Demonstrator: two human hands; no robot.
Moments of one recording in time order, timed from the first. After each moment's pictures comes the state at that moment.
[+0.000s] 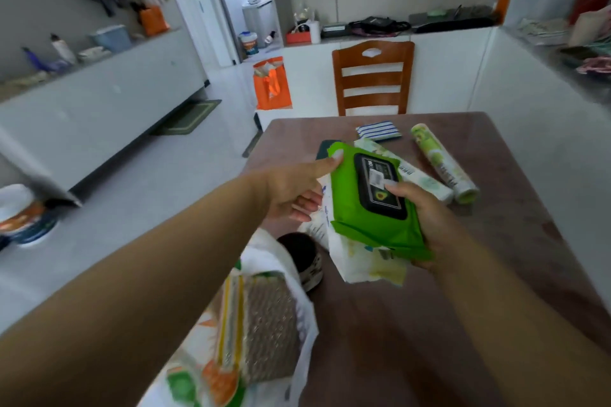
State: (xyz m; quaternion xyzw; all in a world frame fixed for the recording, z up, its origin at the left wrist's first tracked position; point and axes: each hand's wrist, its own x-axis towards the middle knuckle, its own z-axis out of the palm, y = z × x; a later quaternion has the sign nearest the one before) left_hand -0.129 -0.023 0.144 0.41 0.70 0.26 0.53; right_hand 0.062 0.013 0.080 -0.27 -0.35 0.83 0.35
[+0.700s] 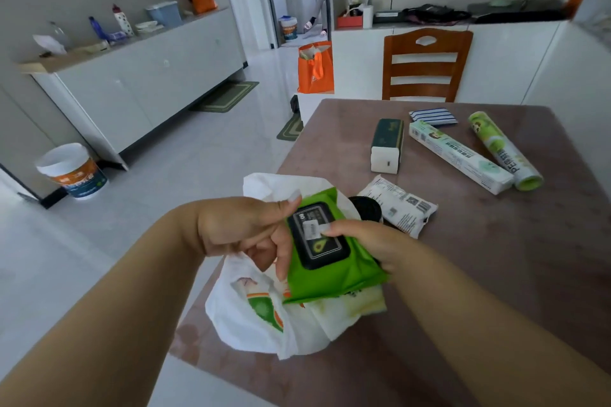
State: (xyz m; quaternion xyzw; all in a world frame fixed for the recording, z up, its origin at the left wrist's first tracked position) left_hand -0.239 -0.224 0.144 0.53 0.60 0.08 0.60; right_hand -0.060 -0.119 0.064 -0.34 -0.50 0.80 0.06
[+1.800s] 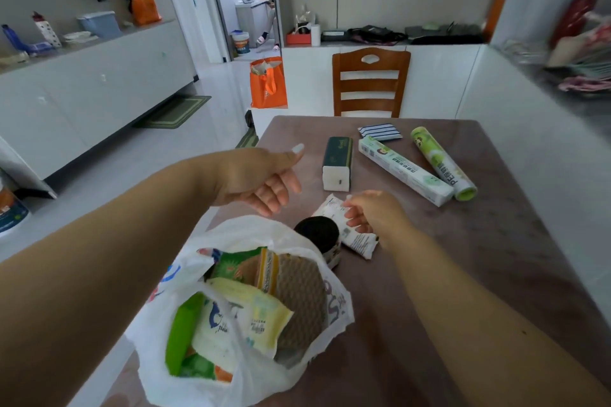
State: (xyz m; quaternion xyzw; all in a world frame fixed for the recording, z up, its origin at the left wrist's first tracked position) left_hand -0.211 -0.103 0.182 0.50 0.68 0.21 0.49; right_hand -0.030 -0.008 0.063 -0.55 -0.52 0.60 0.25
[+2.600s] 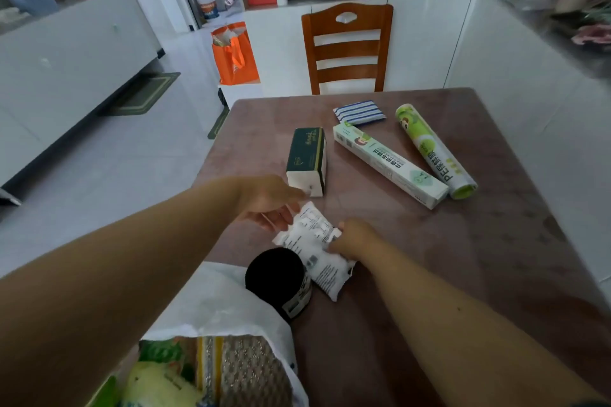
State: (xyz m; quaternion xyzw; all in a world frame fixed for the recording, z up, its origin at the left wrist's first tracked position) left_hand -0.180 0.068 0.088 0.45 0.75 0.04 0.47; right_hand -0.024 0.113 -0.049 -0.56 -0.72 0.40 -0.02
